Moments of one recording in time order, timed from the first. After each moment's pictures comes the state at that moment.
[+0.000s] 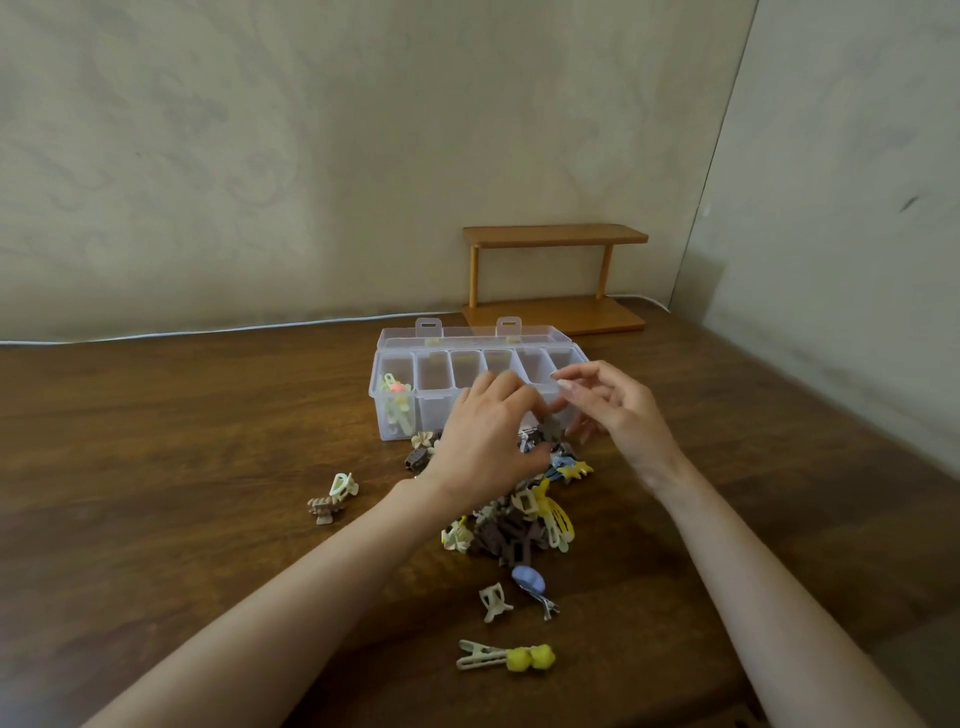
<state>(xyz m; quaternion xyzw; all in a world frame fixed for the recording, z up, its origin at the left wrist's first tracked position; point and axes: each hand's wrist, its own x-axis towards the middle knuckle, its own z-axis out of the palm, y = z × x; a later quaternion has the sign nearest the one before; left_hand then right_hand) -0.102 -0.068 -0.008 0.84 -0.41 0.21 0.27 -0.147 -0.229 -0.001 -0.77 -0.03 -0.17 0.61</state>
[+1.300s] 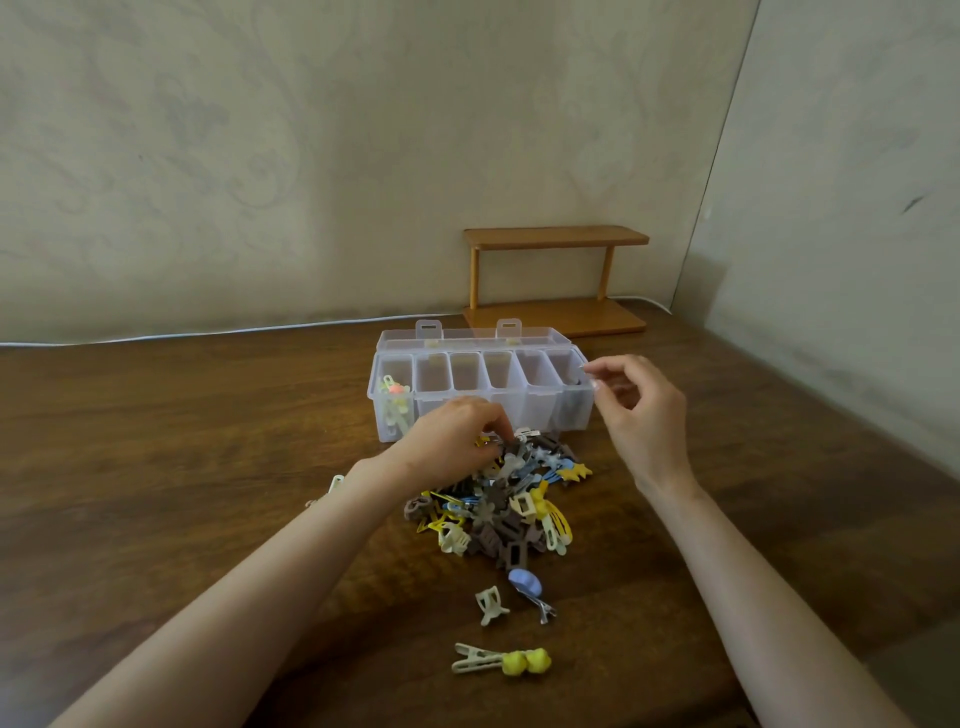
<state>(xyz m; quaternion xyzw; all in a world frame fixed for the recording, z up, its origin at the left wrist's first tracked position) -0.074 -0.044 -0.003 0.89 -0.41 0.01 0.19 -0.139 -0.239 -0.015 -0.82 0.01 -0.43 0.39</state>
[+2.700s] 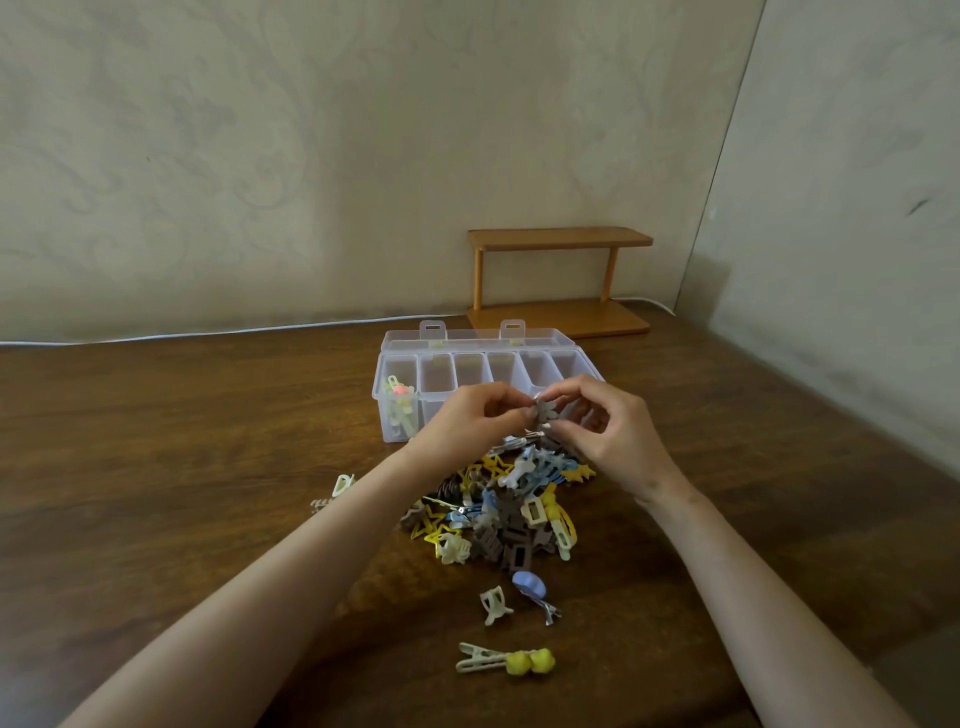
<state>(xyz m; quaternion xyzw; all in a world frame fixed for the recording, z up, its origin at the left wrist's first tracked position) -0.087 -0.055 0.007 0.80 -0.32 -0.09 0.50 -0.147 -0.225 -0.012 -0.85 -0.12 -0.25 0.45</state>
